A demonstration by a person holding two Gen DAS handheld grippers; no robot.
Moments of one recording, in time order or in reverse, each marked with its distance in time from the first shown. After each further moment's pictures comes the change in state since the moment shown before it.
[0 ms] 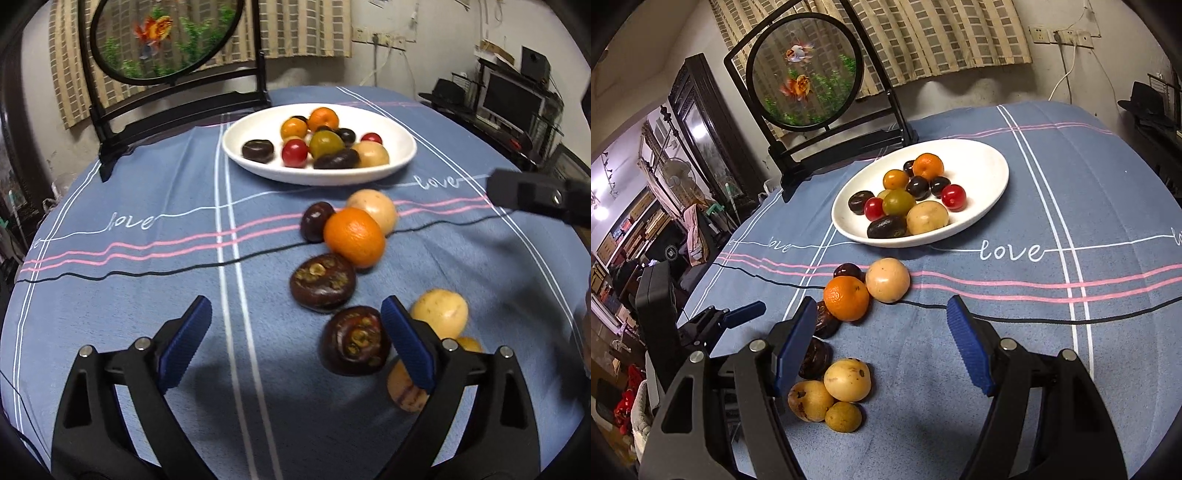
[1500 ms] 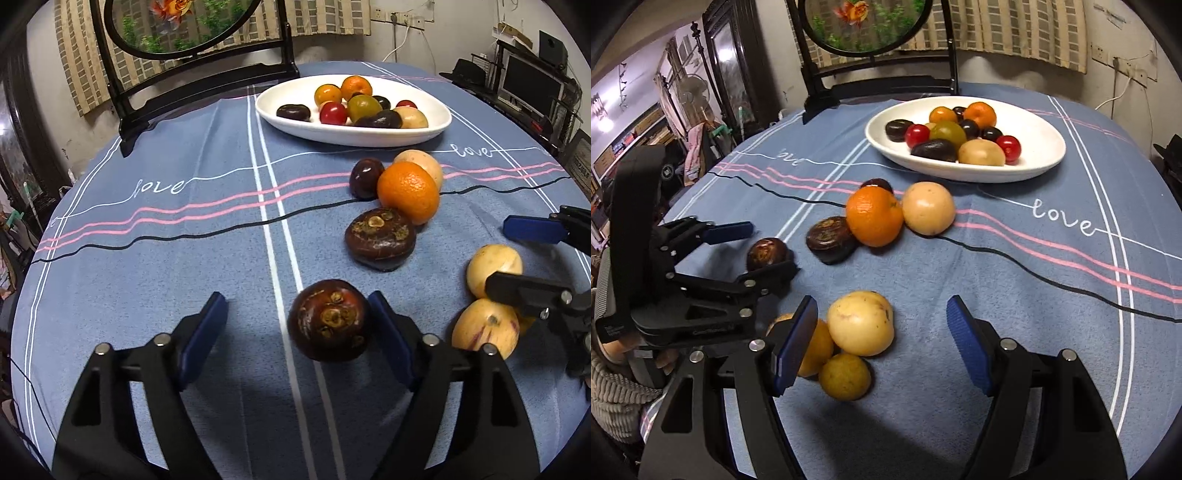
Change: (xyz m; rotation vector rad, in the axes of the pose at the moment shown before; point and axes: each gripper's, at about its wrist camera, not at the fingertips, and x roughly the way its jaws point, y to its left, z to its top) left arm 0.012 0.027 -0.019 -0.017 0.075 0.086; right arm 0.042 0.033 -0.045 -0.250 0.160 -0.052
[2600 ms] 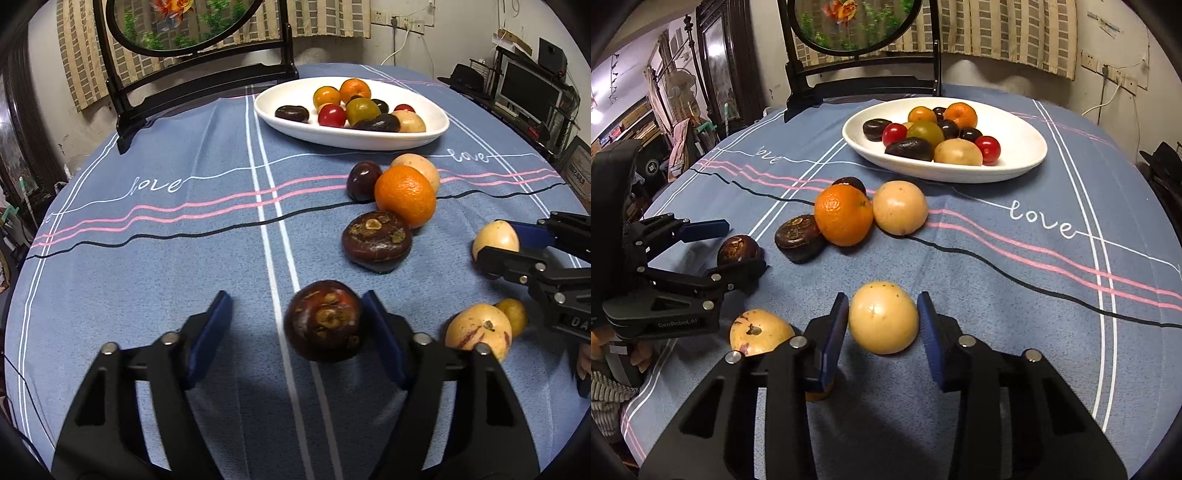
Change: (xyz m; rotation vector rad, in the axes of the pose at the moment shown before) left arm -0.001 0.001 0.000 -0.014 -0.011 -0.038; right arm 0.005 -0.007 -0.002 -0.021 -0.011 -0.073
